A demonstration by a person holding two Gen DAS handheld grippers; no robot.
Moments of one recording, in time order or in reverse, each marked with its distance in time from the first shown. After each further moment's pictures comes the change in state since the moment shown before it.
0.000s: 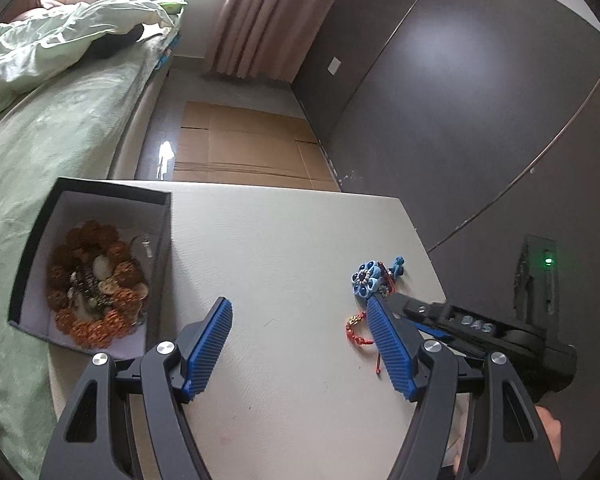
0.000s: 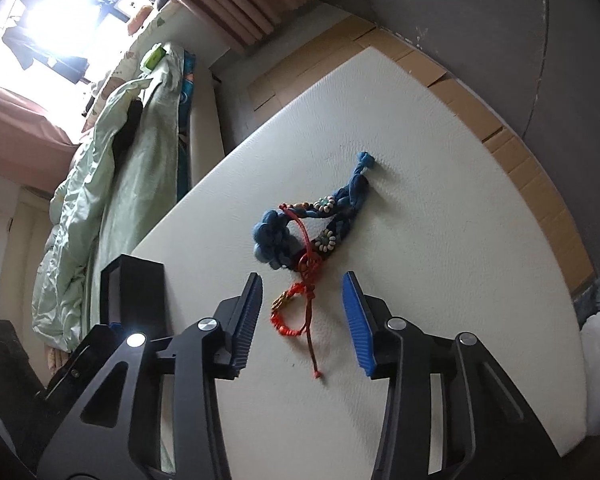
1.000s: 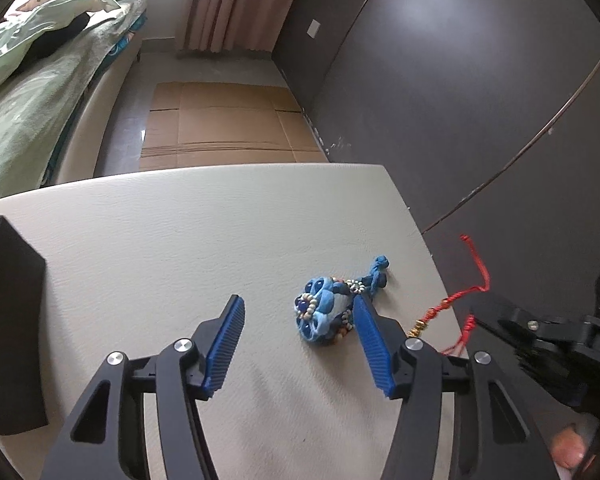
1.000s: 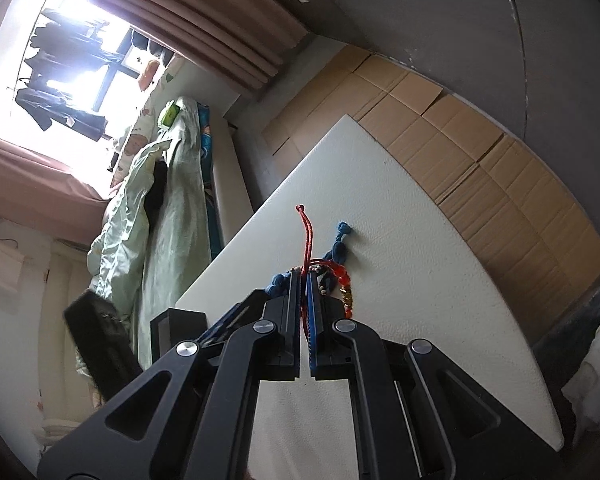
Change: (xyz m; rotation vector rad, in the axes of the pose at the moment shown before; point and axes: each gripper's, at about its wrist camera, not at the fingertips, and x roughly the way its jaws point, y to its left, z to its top) left arm 0.108 -0.067 0.012 0.071 0.108 0.014; right arm -0.063 -0.035 0.027 0.131 -0.125 0.150
